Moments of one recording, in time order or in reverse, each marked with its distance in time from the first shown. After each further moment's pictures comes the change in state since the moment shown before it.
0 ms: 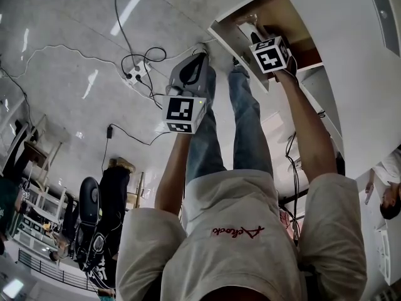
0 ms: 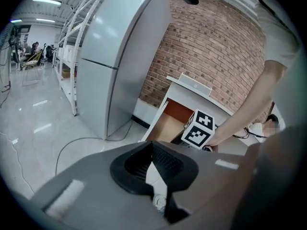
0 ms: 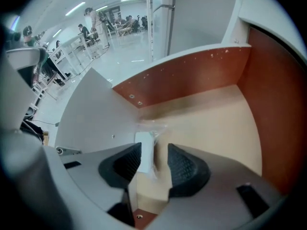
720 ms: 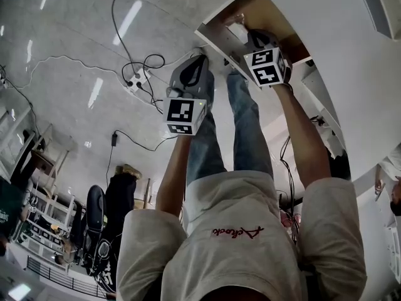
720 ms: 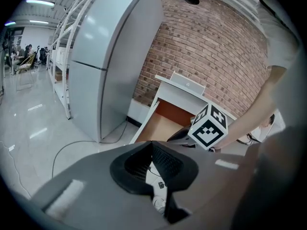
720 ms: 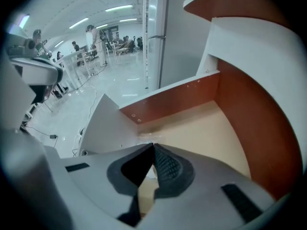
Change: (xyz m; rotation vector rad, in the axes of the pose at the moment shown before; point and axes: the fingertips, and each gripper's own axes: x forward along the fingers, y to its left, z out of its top) left arm 0.012 -0.033 0.006 0.048 0.002 -0.036; right arm -0.048 -0.003 0.009 0.050 -0.217 -0.067
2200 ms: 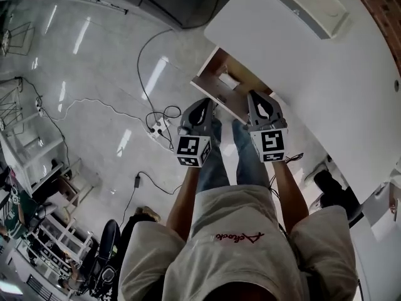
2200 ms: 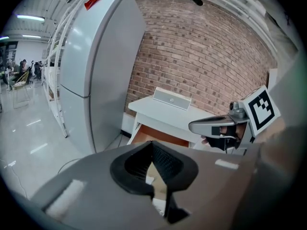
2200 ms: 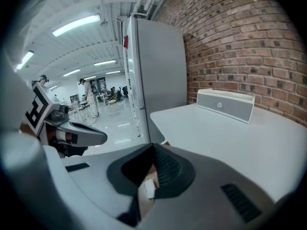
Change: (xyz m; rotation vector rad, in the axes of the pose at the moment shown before) left arm -0.028 -0.083 0.083 0.097 -0.088 0.016; right arm -0.227 -0.020 0.050 0.291 -0.559 -0.086
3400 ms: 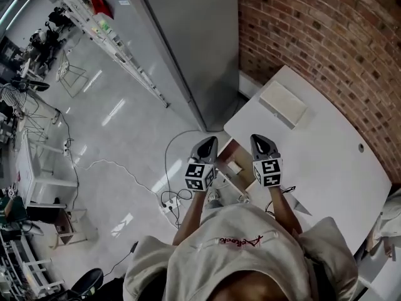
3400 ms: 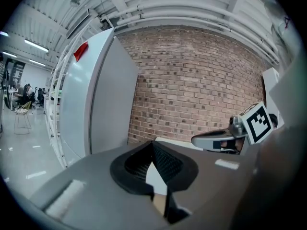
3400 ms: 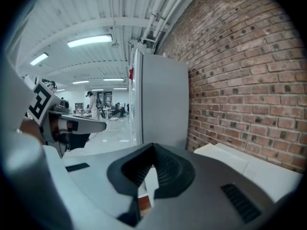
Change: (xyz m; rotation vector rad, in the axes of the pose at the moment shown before) left arm -0.096 -0.028 0.237 0.096 -0.344 0.040; right arm -0.082 -0.011 0.214 -0.112 -0.235 0.000
